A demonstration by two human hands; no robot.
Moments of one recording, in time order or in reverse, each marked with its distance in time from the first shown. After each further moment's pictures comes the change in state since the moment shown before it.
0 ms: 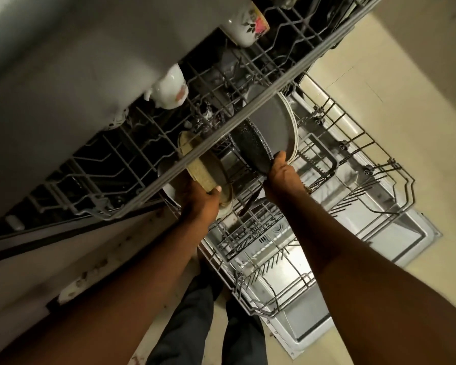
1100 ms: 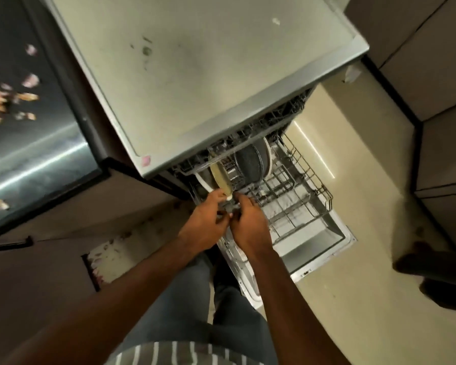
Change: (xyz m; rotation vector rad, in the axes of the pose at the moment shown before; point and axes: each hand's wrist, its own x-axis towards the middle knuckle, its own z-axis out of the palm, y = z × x) left_hand -0.325 0.021 -0.162 0.036 -0.160 0.515; right_hand -0.365 -0.067 -0.084 -0.013 0.092 -0.401
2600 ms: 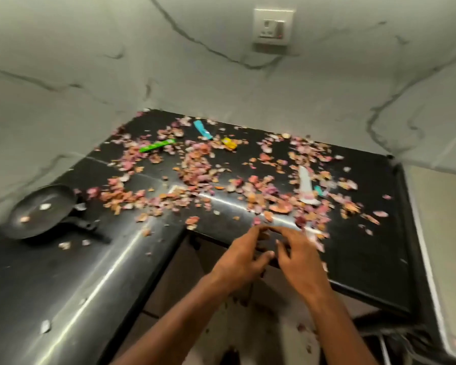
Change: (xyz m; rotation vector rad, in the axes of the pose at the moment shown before) left_hand -0.288 -0.234 -0.354 -0.254 0.882 0.066; right_hand -0.119 -0.426 0.243 -0.063 -0.290 -1.019
